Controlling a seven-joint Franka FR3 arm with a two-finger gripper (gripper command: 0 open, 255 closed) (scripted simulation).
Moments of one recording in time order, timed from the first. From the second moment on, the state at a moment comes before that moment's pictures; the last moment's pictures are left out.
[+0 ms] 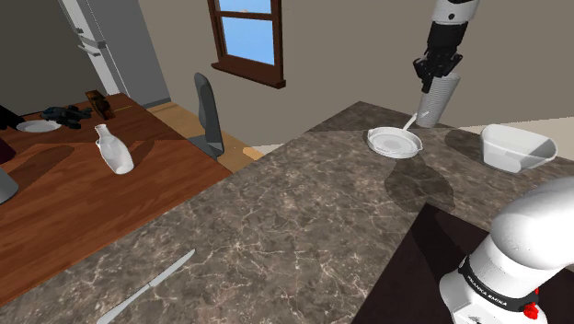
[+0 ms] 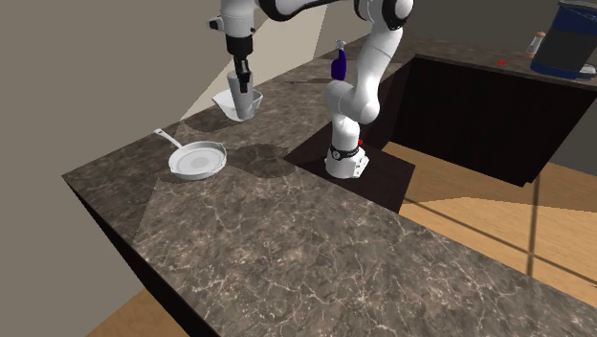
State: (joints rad) arm -0.29 -0.55 -0.16 -2.19 -0.17 1.68 0.10
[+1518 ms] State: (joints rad) arm -0.43 0.01 -0.60 -1.64 -0.04 1.73 -0.51
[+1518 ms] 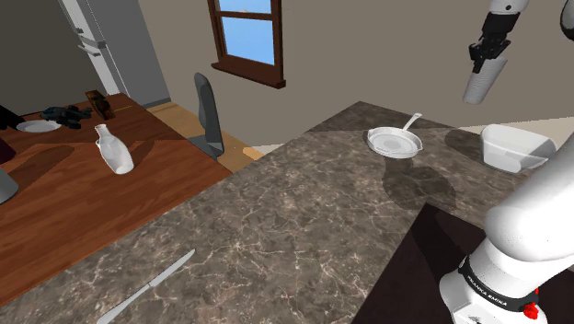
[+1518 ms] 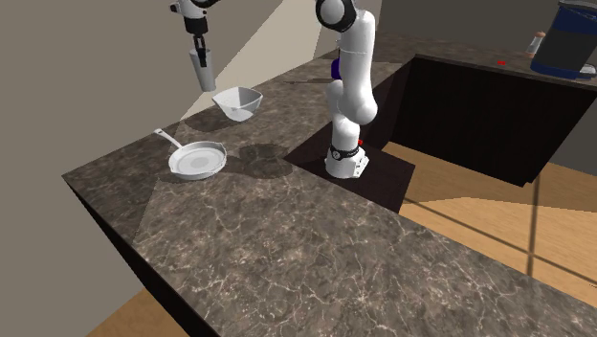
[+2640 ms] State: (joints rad) arm -0.87 0.66 -0.61 -0.83 0.34 1.50 -0.81
